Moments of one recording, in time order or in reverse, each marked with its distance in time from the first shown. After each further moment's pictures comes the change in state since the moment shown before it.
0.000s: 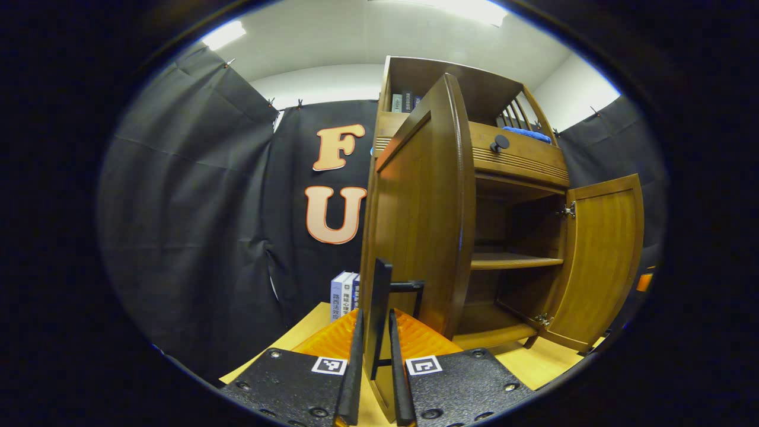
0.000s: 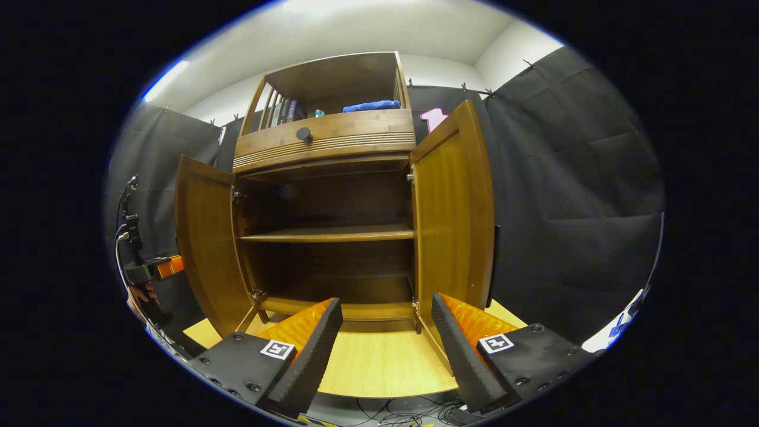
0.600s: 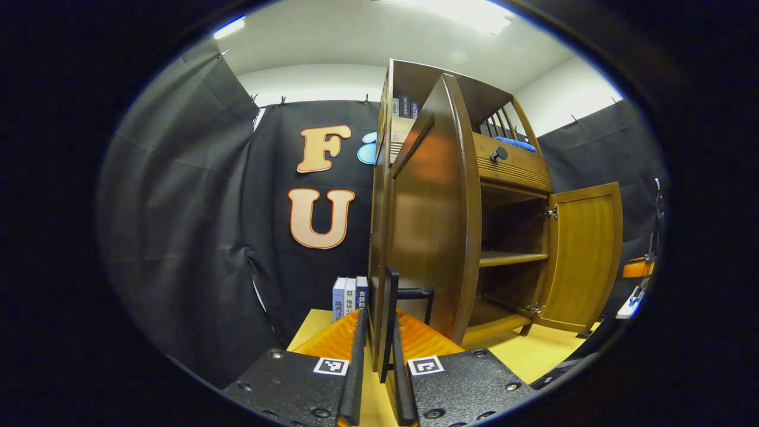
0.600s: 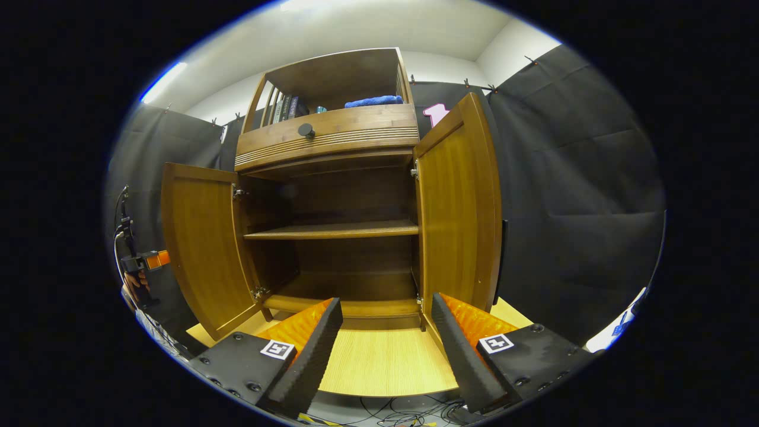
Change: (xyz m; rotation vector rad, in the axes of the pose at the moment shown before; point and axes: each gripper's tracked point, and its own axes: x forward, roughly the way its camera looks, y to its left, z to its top) left arm 0.021 0.071 -0.002 0.003 0.023 -0.229; right arm 0.003 -0.007 -0.003 0.016 0.016 -0.001
